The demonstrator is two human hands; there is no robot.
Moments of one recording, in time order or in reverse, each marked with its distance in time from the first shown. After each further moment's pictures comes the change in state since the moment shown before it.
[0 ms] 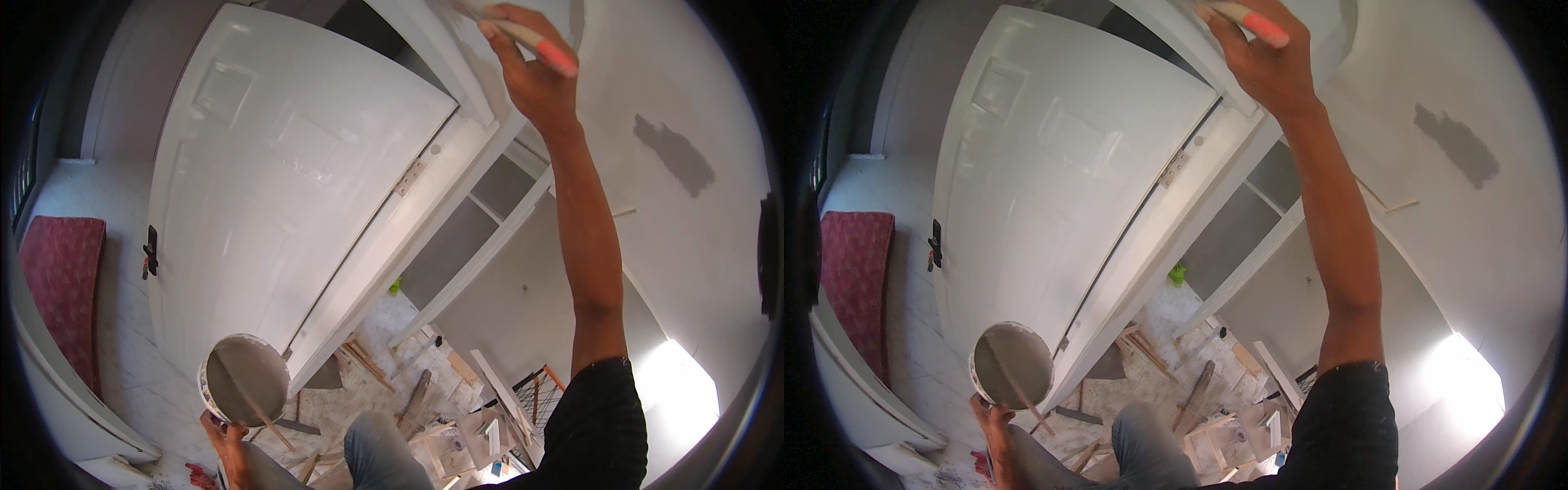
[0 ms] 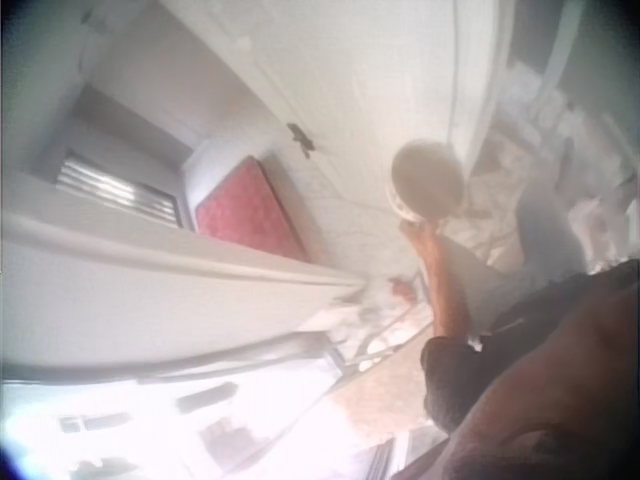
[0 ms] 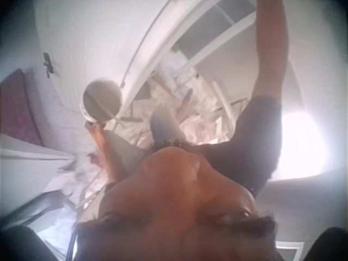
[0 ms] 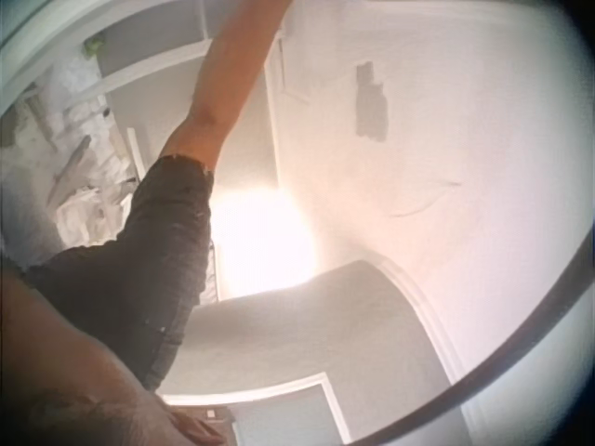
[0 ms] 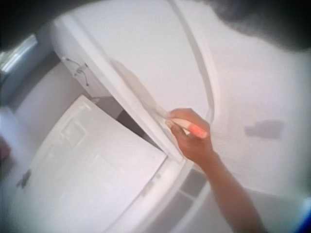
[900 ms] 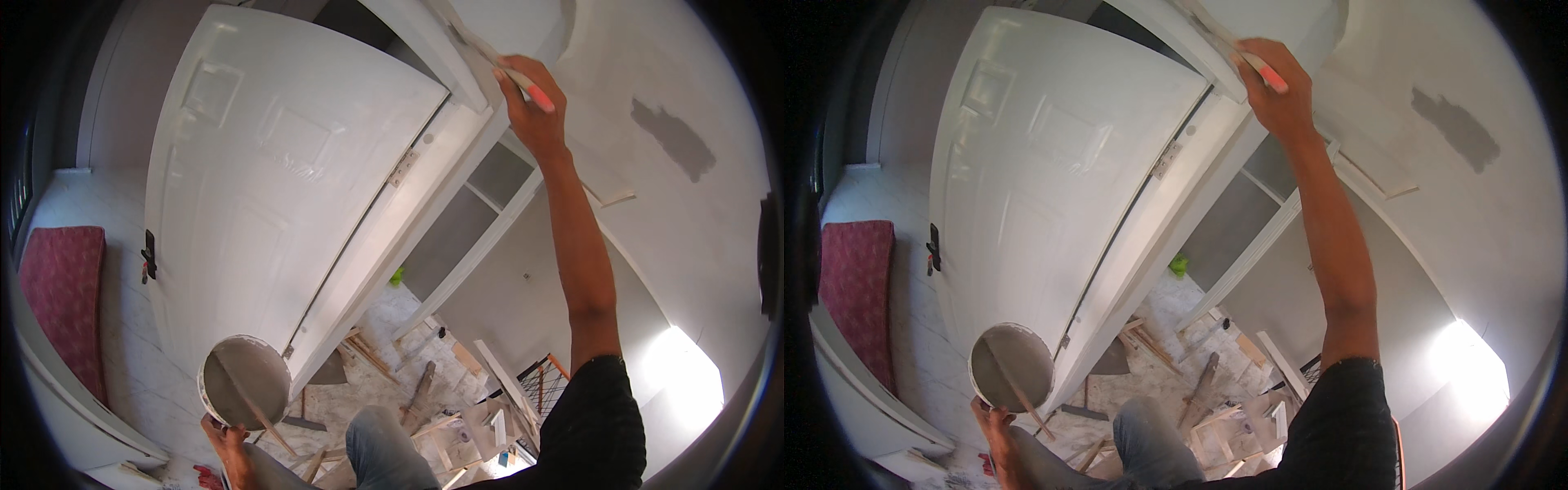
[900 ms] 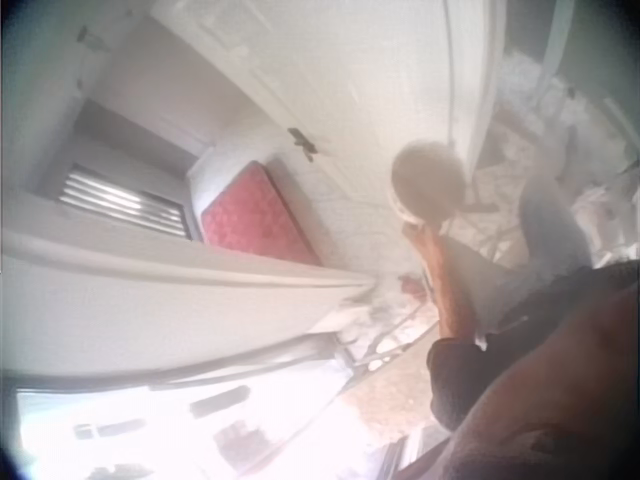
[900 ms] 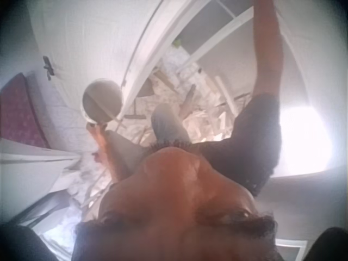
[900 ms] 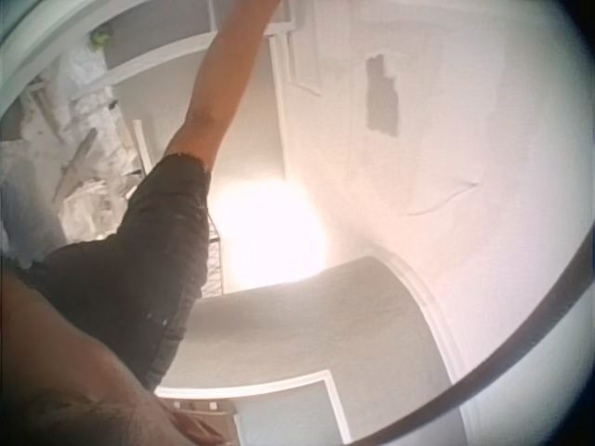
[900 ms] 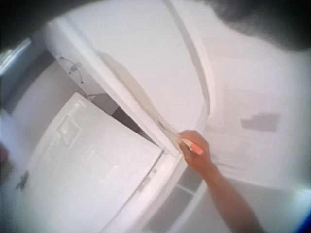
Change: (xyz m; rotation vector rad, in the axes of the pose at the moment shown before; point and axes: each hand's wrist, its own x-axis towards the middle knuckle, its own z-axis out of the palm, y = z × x) left_hand -0.002 0.003 0.004 -0.022 -0.004 0.047; right_hand -0.069 0.014 -0.019 -0.140 -0.014 0.096
